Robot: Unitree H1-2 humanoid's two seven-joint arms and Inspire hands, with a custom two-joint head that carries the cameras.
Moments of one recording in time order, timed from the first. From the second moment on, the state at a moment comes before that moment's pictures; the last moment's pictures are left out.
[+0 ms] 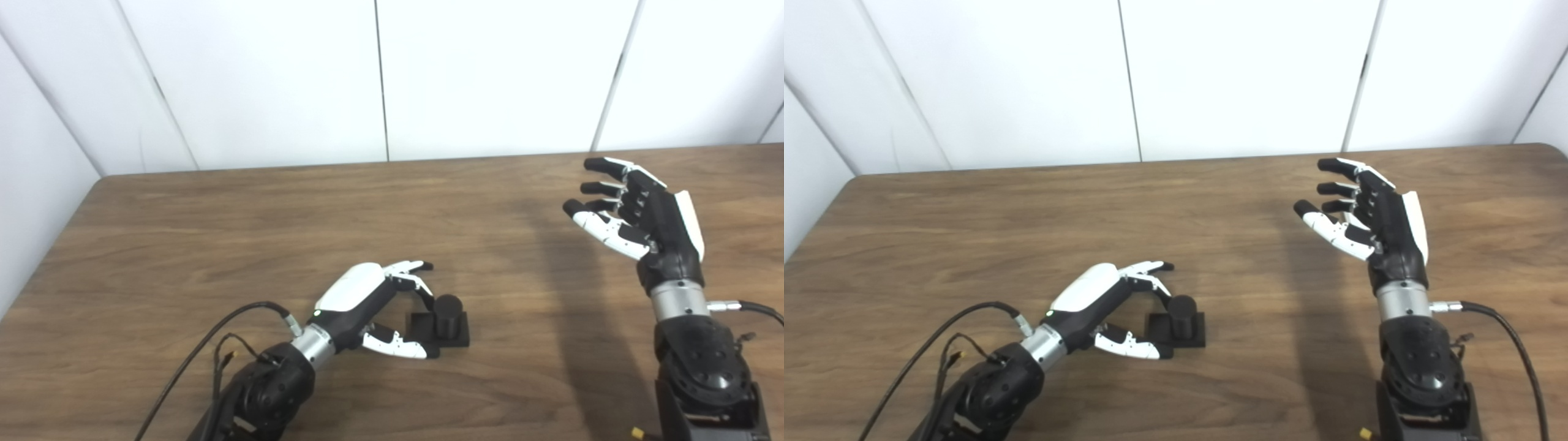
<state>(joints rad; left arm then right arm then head) -0.24 0.28 -0.40 -0.04 0.54 -0.07 -0.24 -0.19 -0.15 -0.10 -0.31 -0.14 0.26 -0.05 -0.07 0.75</state>
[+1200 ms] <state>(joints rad) -0.22 0.27 -0.38 -0.01 0.62 -0.13 -0.22 -0.32 -0.28 -0.18 -0.38 -0.15 0.35 -0.03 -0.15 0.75</state>
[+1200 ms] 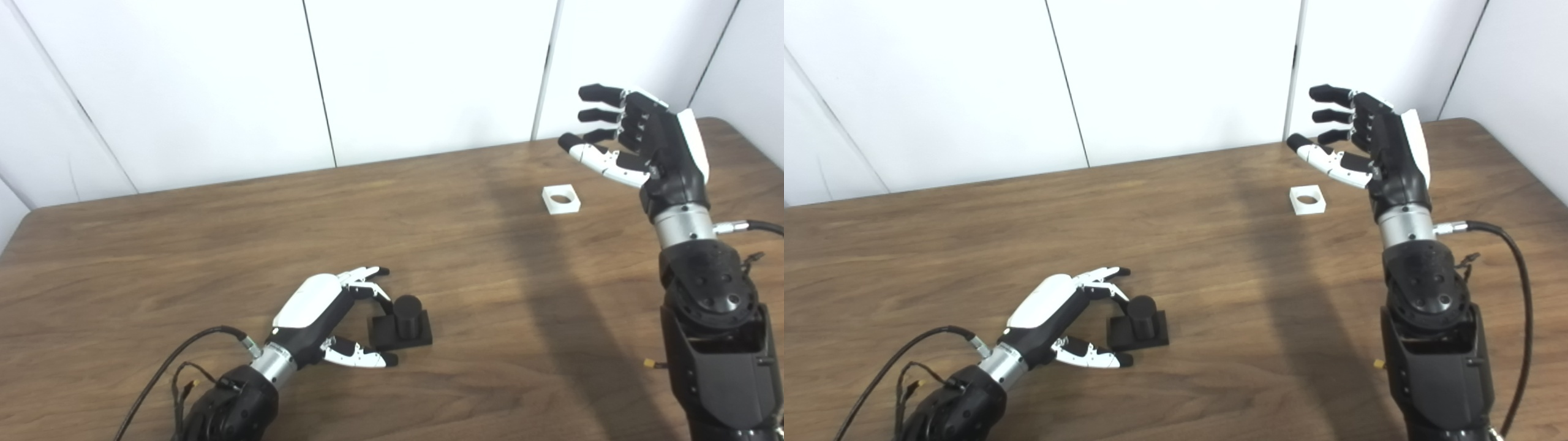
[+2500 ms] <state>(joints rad) -0.22 0.27 -0.37 0.02 0.64 -0.16 -0.16 -0.63 -0.70 0.16 0.14 -0.43 0.32 0.34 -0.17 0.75</state>
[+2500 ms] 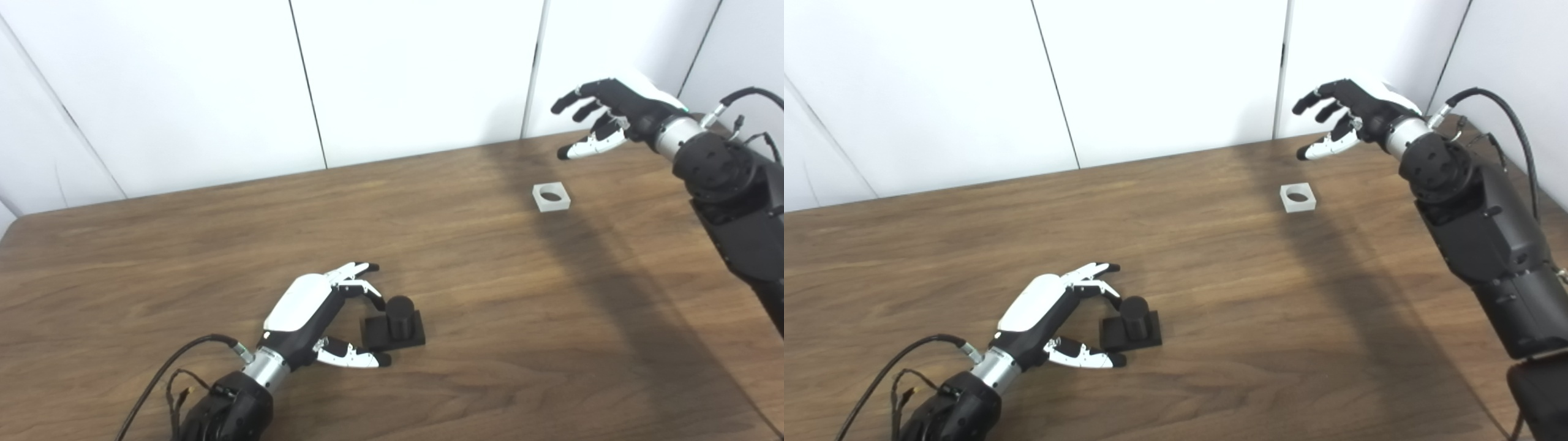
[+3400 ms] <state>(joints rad) -0.22 0.27 -0.36 0.02 0.63 -0.16 -0.17 -0.70 -0.76 0.31 0.29 -0.60 0.22 0.51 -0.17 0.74</state>
